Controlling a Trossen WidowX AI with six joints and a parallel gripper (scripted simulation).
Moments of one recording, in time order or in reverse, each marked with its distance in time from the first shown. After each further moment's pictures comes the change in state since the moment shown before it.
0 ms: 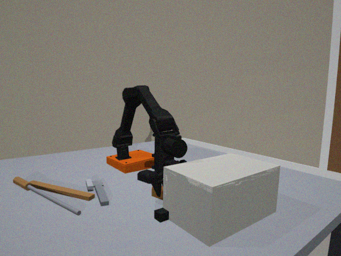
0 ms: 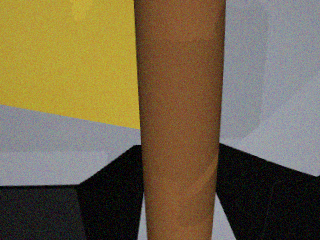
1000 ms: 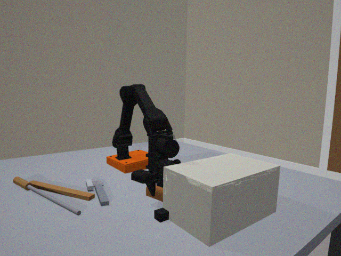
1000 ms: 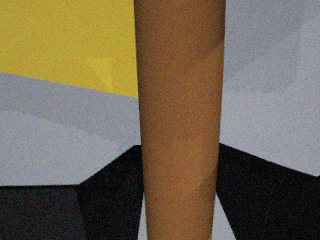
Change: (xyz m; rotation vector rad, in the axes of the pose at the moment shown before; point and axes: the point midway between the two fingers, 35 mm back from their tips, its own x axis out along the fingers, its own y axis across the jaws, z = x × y) arm 0.001 -0.011 -0.018 -0.007 0.002 0.009
